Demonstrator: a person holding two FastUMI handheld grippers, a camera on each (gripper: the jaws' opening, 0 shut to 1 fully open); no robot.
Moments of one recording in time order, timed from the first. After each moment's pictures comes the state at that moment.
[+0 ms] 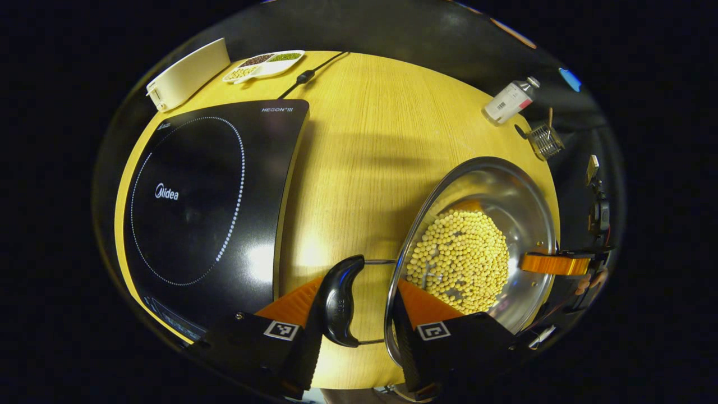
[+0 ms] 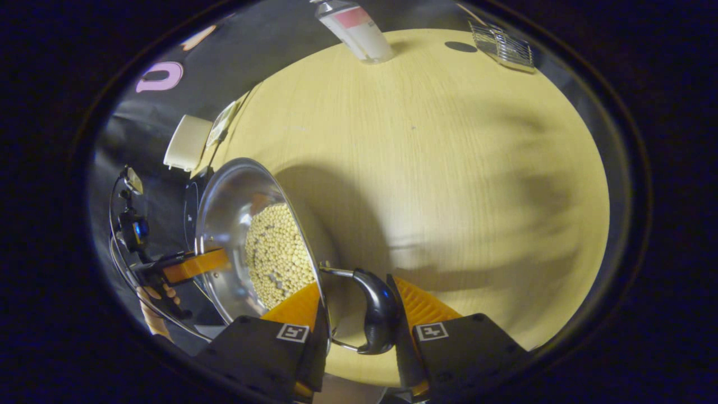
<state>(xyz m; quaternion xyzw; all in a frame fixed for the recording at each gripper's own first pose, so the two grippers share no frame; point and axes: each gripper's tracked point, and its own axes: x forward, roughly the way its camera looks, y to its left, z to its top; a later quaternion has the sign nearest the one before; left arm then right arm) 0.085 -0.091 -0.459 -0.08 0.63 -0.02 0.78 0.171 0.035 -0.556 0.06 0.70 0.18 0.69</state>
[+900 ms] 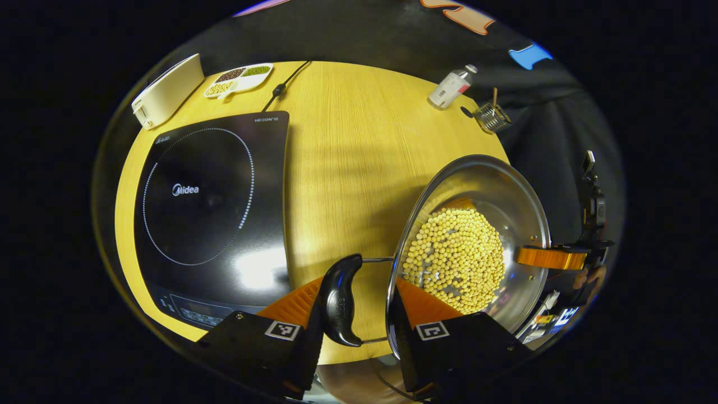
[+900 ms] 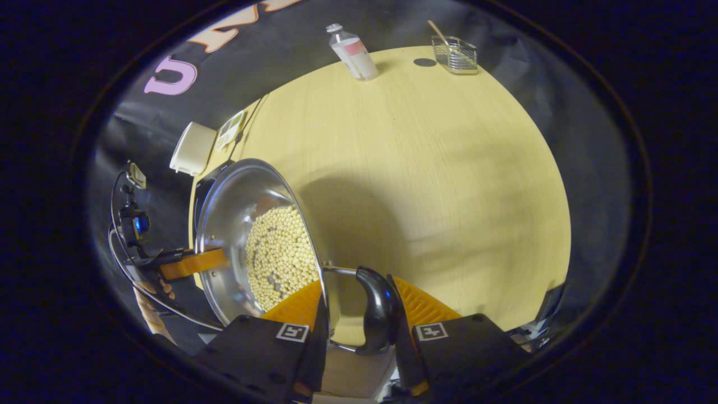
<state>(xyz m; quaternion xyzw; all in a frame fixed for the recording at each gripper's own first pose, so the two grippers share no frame) 0.032 -0.080 -0.381 -0.06 0.62 -0.14 0.77 0.089 0.035 -0.466 0.07 0.67 0.12 0.73</state>
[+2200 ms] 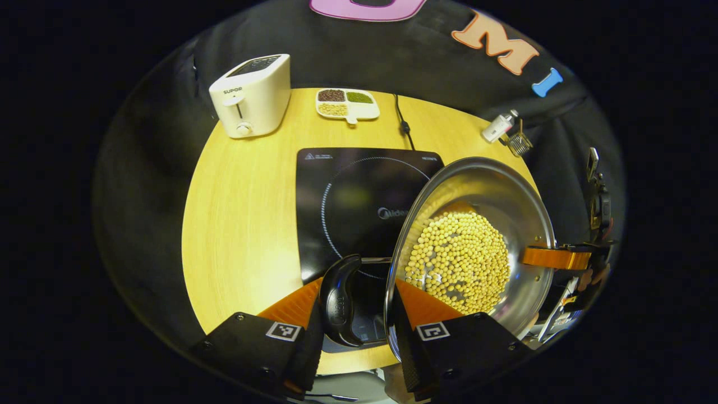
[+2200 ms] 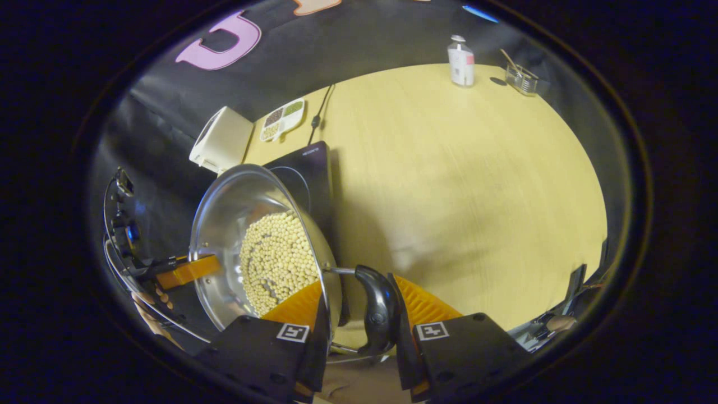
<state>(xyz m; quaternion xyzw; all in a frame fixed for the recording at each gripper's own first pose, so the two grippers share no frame) 0.074 0.203 -0.345 -0.03 0.57 -0.11 0.81 0.053 0.323 -0.459 0.07 0.63 0.11 0.77</state>
